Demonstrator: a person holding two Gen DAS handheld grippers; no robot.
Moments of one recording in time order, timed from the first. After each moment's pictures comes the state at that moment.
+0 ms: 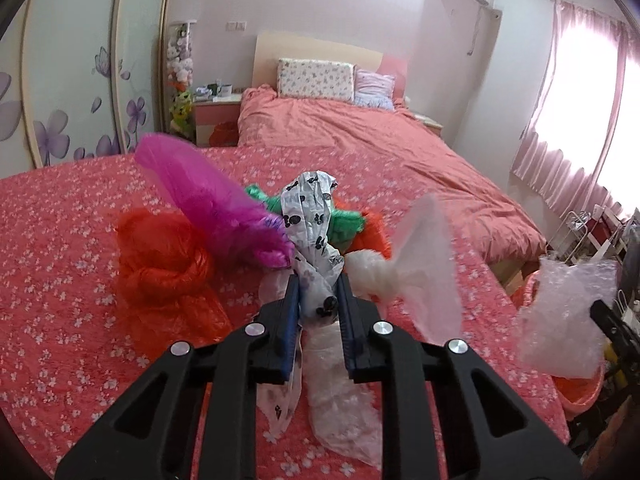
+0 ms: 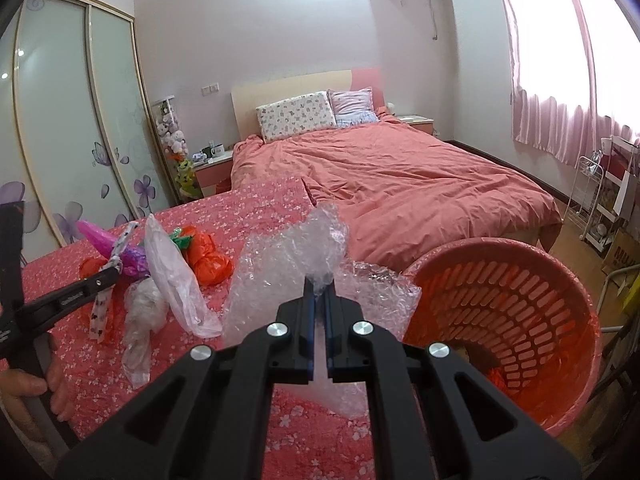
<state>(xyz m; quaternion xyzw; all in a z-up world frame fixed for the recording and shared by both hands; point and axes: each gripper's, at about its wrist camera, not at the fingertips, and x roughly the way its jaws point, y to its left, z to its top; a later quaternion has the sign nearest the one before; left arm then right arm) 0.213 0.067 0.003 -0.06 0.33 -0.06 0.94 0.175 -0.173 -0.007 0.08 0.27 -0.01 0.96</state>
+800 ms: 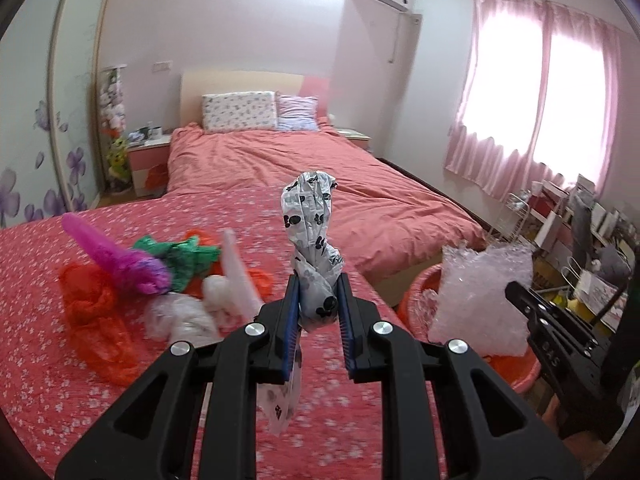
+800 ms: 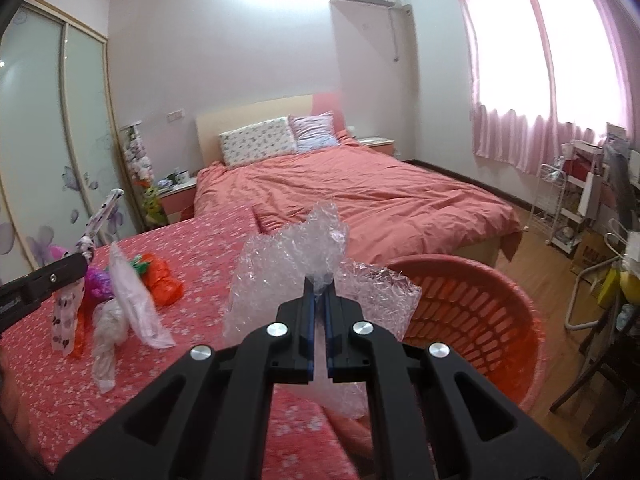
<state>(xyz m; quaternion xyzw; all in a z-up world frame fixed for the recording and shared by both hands) 0.169 -0.028 0.039 -0.02 0.28 -0.18 0.94 0.141 -0.222 0.003 0.08 0.22 -0.09 0.97</state>
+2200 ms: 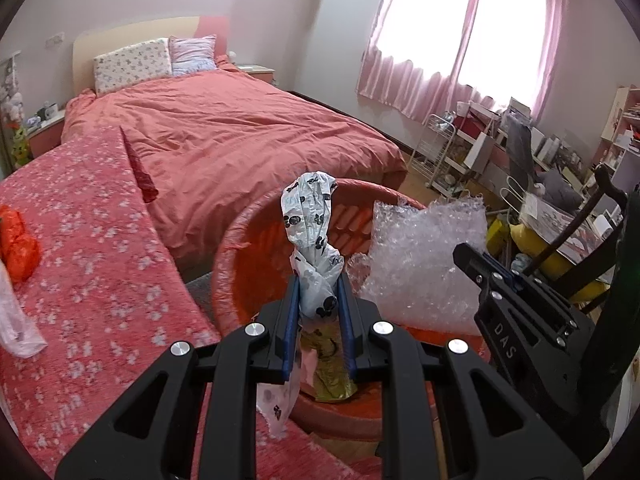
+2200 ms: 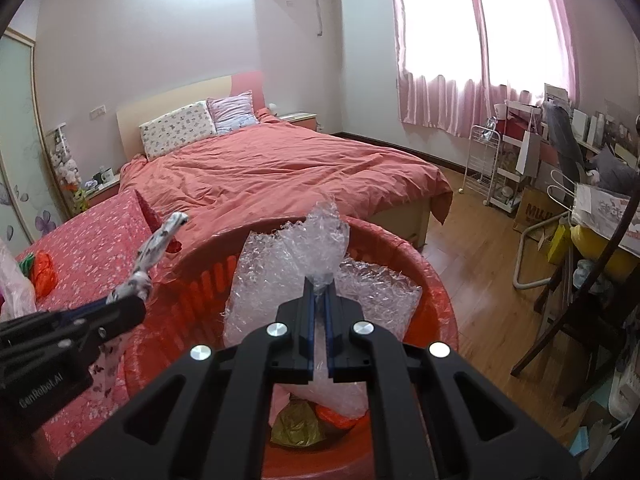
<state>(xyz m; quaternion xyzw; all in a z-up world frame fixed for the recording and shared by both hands) 0.185 -0.188 -0.034 0.03 0.37 -0.33 0.87 0.145 -0.351 -0.064 0.11 0.27 -0.20 0.93</state>
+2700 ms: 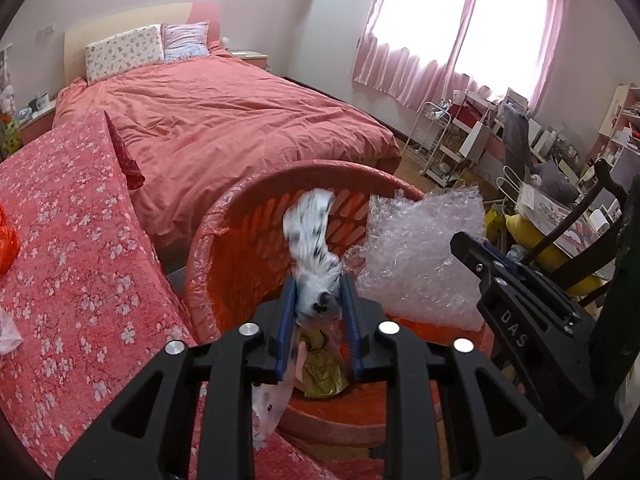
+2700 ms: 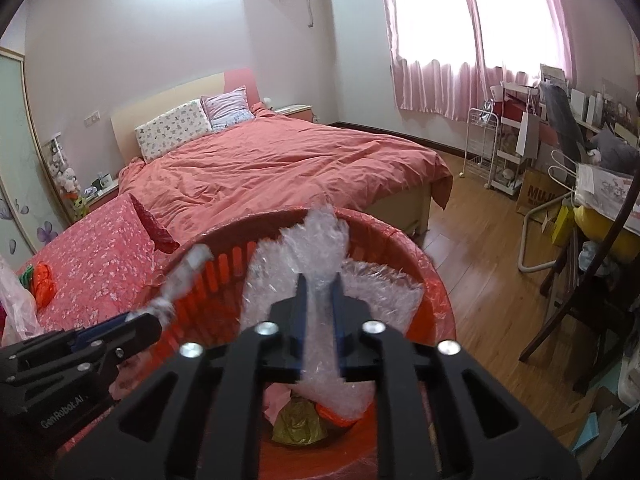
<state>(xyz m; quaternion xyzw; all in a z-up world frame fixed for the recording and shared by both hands) 0.191 -0.198 -0.045 0.03 0.40 -0.33 0.86 0.148 -0.366 -0.070 0.14 0.28 -0.20 0.93</state>
